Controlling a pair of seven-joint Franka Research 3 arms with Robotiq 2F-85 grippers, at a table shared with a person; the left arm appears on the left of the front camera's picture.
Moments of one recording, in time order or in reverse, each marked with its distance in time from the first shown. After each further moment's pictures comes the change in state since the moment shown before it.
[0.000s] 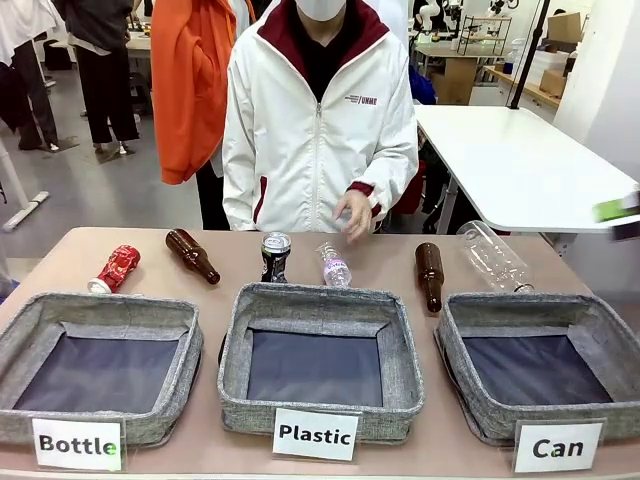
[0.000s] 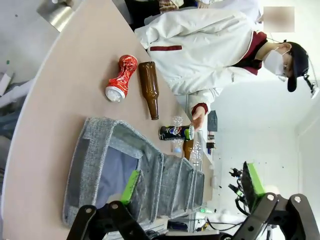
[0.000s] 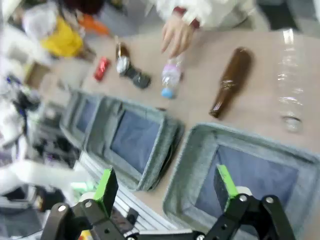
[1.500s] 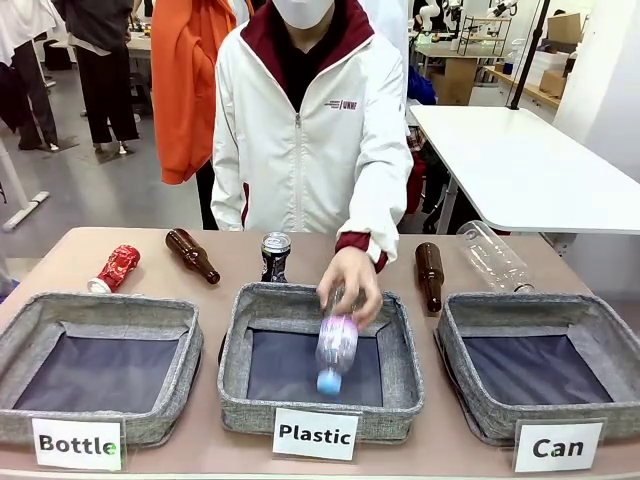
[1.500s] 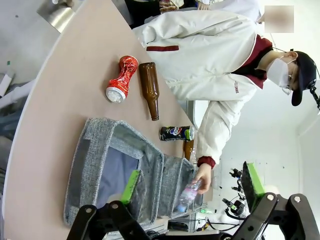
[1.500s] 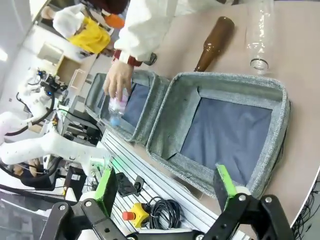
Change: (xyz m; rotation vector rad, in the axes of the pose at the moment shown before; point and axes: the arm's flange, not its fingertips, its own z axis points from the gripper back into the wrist) left arm 0.000 -0.001 0.001 0.002 -0.003 -0.002; right arm -0.105 -0.123 0.125 0.173 -0.055 -0.081
